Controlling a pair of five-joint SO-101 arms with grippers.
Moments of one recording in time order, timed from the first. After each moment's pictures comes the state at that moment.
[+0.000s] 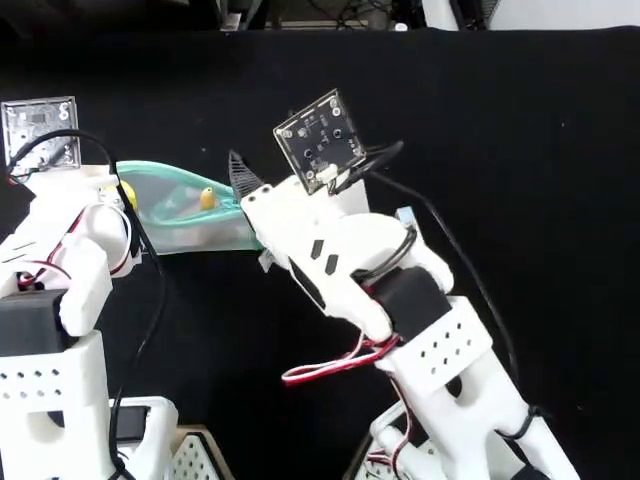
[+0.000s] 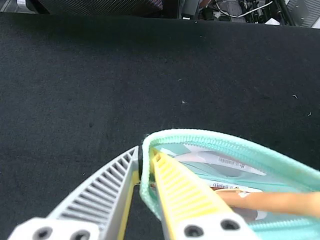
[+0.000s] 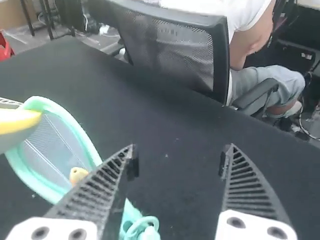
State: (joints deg) left arm -9.1 -47.0 28.7 72.2 0.1; right arm -35.4 -43.4 30.1 40.5 3.4
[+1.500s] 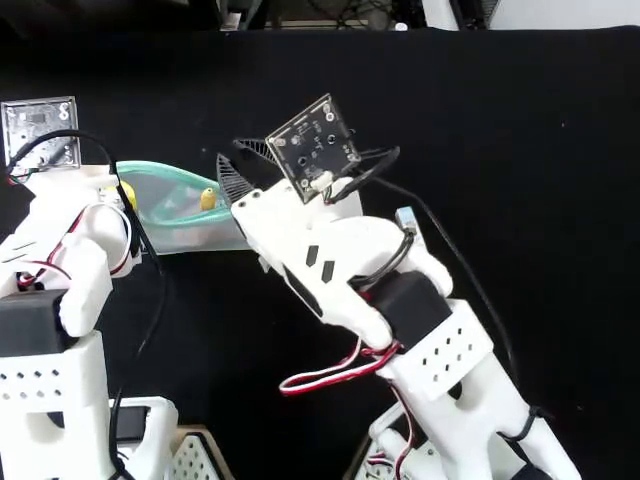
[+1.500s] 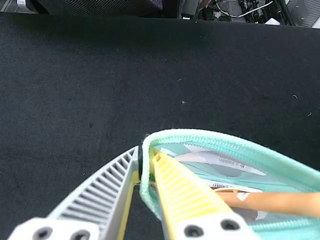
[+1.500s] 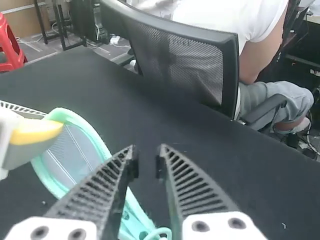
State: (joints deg) left arm -9.0 -47.0 28.7 72.2 0.1; right arm -37.6 -43.4 27.3 41.1 3.2
